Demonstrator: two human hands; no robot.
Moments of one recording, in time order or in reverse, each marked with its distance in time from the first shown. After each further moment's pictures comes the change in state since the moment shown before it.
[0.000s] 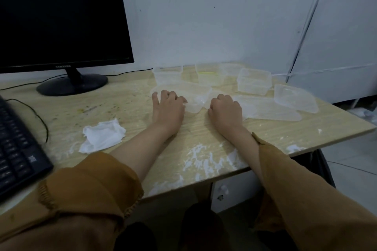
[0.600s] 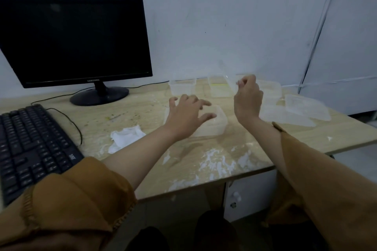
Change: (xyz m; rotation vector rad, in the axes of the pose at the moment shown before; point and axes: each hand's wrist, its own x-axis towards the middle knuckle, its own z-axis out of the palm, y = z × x) left_hand -0.025 0.001 -0.056 -0.248 0.032 0.165; right_hand 0.023 -0.006 -0.052 0.624 0.456 0.321
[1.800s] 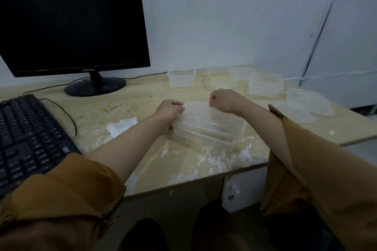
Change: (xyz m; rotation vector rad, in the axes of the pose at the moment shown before) left_hand 0.000 -0.026 0.006 -0.946 -0.088 -0.781; right_hand -0.004 -0.024 0.009 -0.468 -0.986 -0.051
